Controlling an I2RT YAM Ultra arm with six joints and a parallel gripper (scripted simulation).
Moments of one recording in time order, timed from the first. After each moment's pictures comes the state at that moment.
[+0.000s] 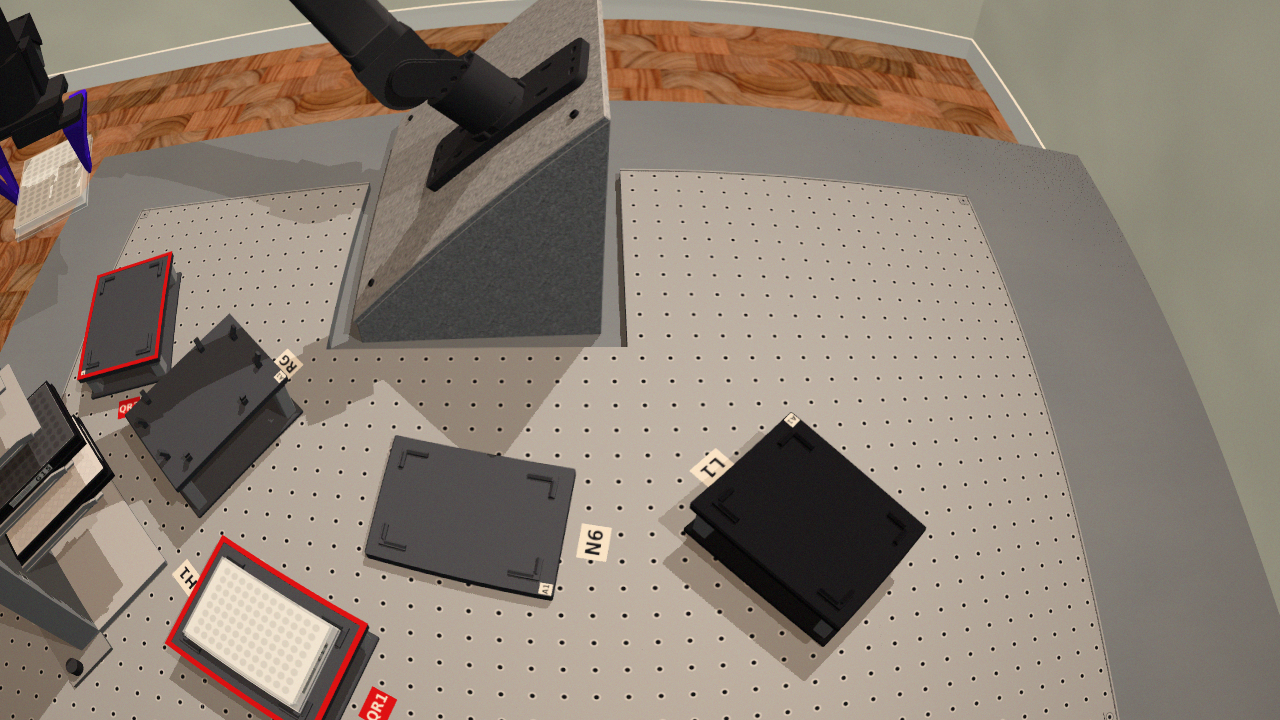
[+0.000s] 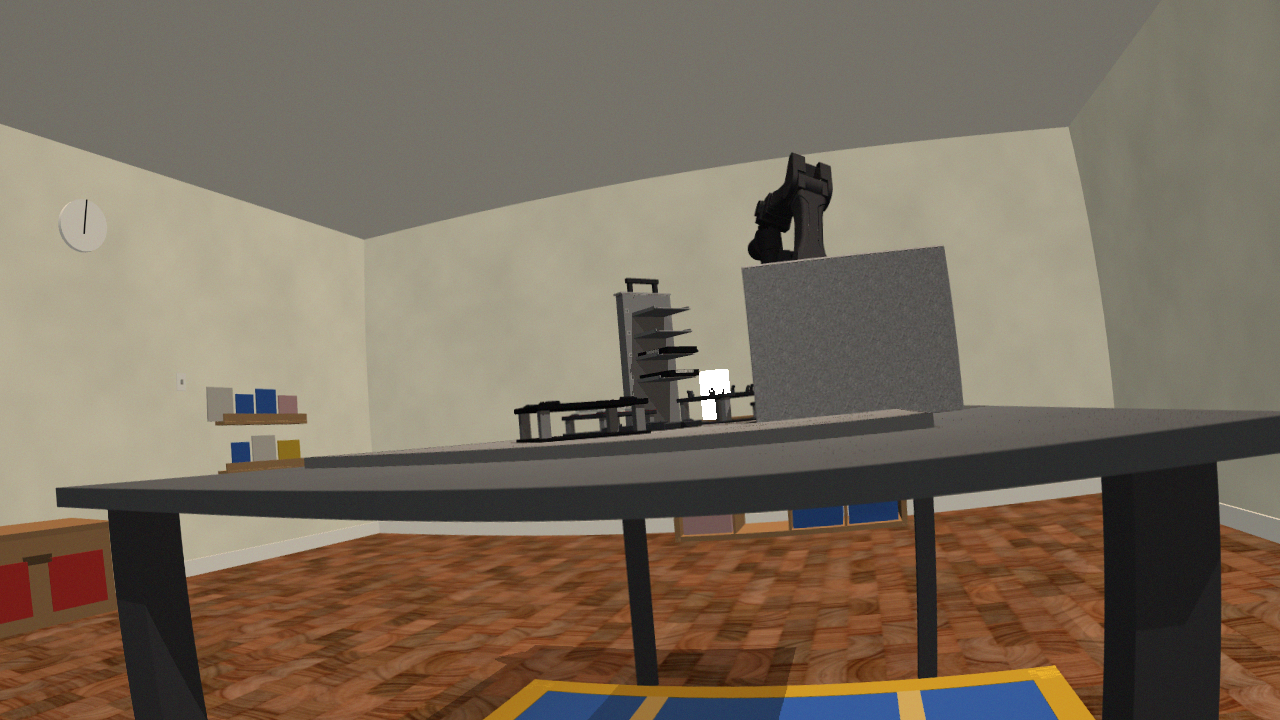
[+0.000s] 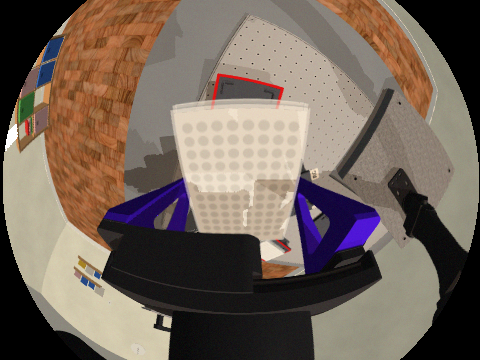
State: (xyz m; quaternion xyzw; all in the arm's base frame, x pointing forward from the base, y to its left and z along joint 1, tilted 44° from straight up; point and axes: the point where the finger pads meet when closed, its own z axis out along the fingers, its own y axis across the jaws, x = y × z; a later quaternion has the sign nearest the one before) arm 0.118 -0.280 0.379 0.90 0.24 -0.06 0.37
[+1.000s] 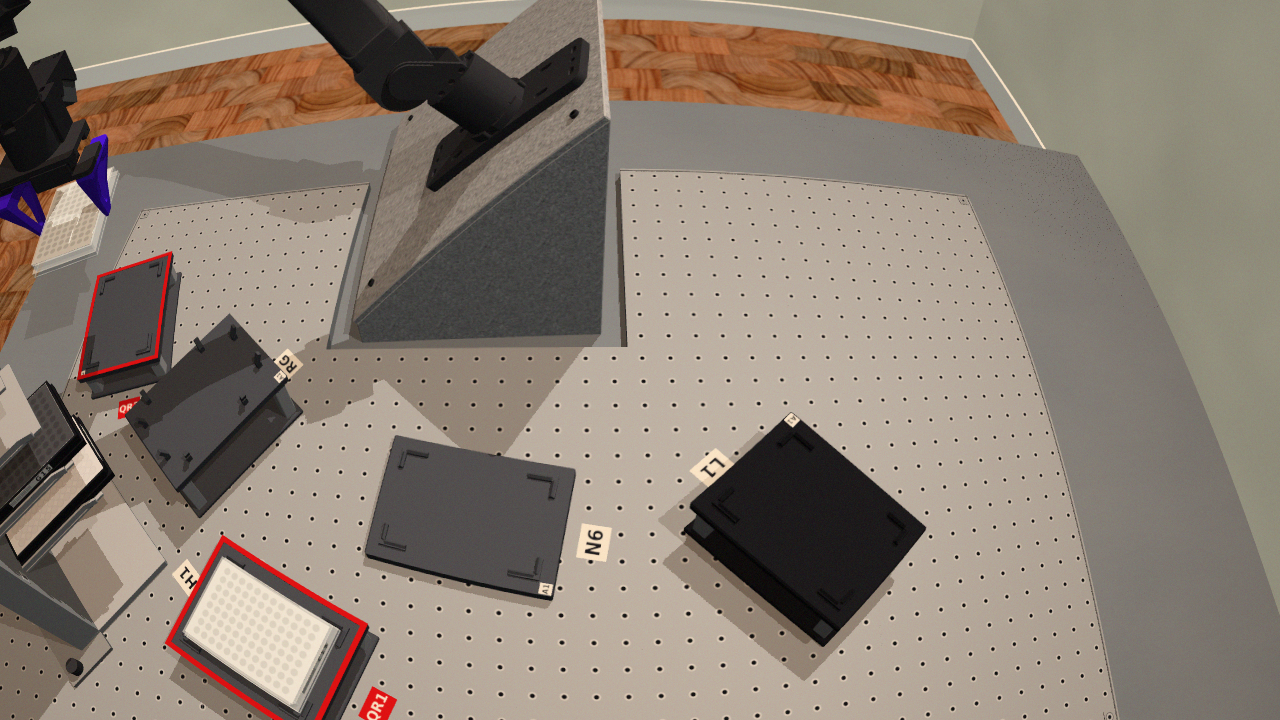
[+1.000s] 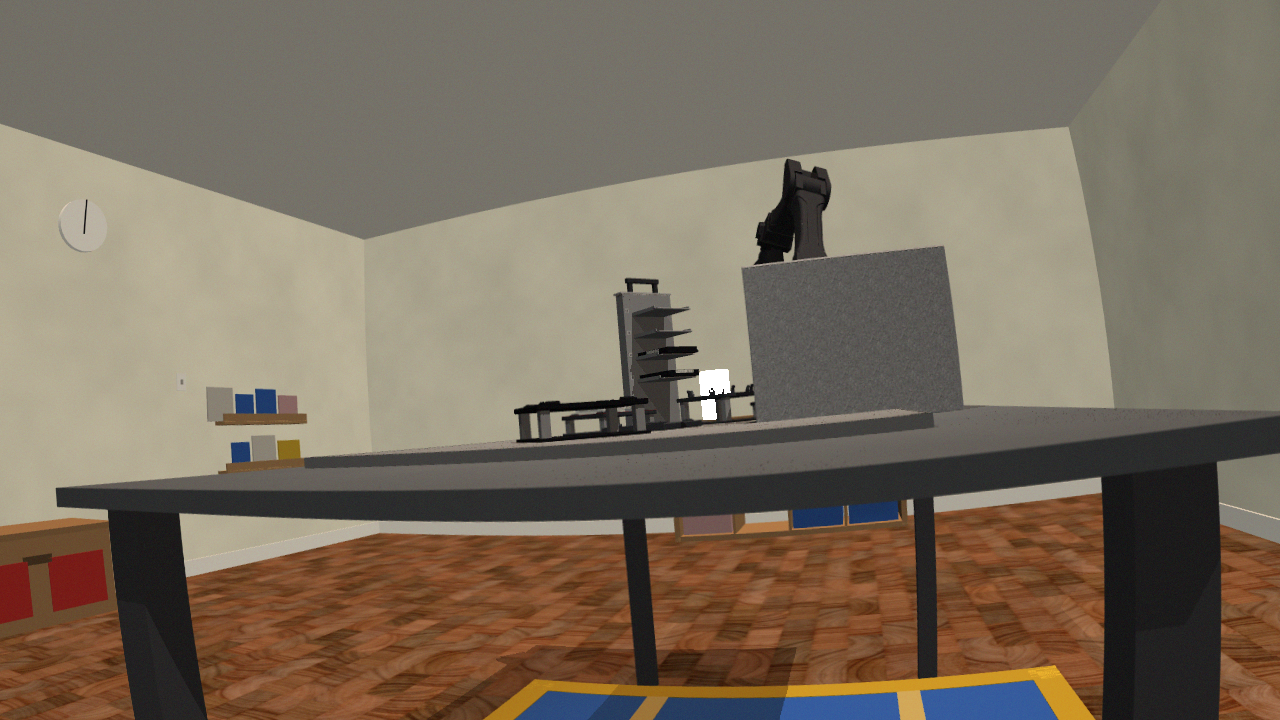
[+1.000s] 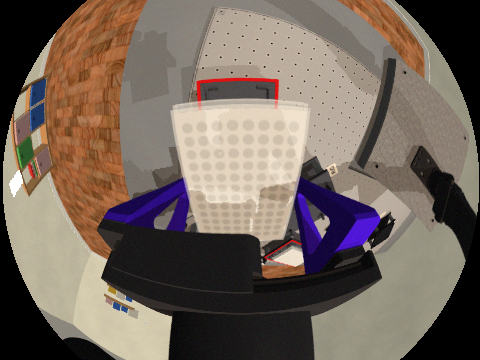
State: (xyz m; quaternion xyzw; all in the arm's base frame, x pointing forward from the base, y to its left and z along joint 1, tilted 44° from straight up) arm 0.120 -0.315 0.339 0.92 0.14 -0.03 0.36
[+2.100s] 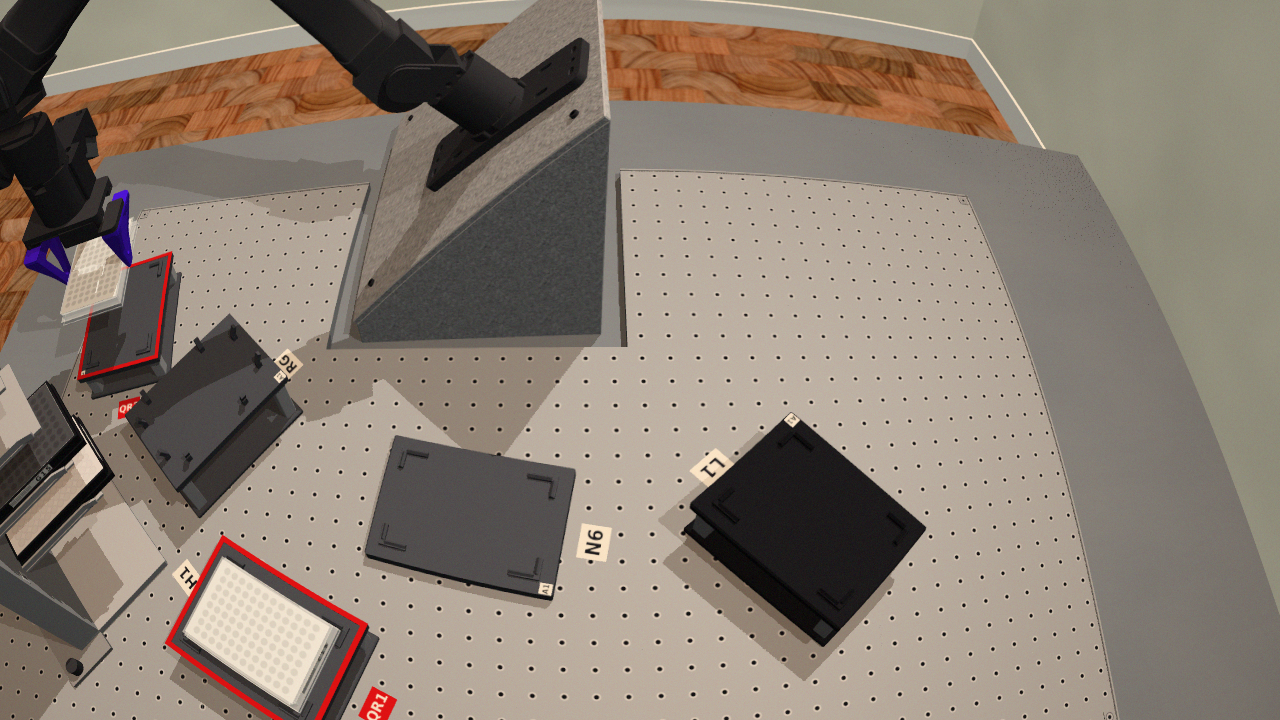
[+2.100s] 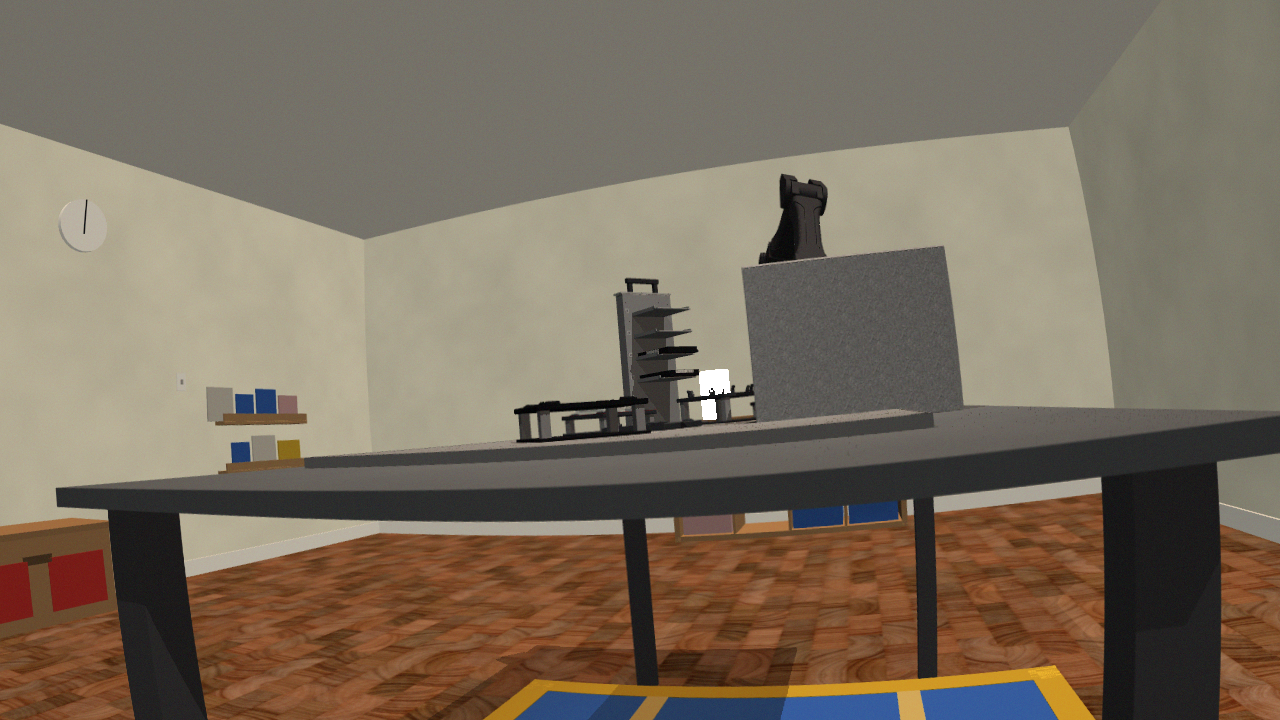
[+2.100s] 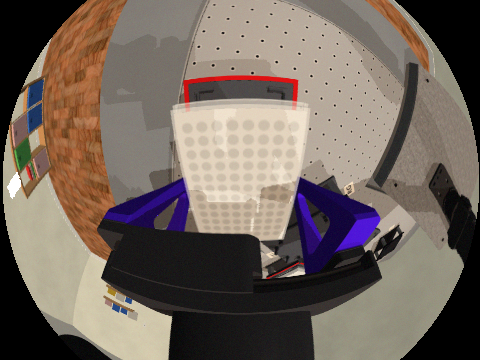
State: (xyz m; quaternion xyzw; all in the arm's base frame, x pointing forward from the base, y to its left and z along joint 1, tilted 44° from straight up) arm 0.126 -0.368 0.287 0.92 0.14 -0.03 0.36
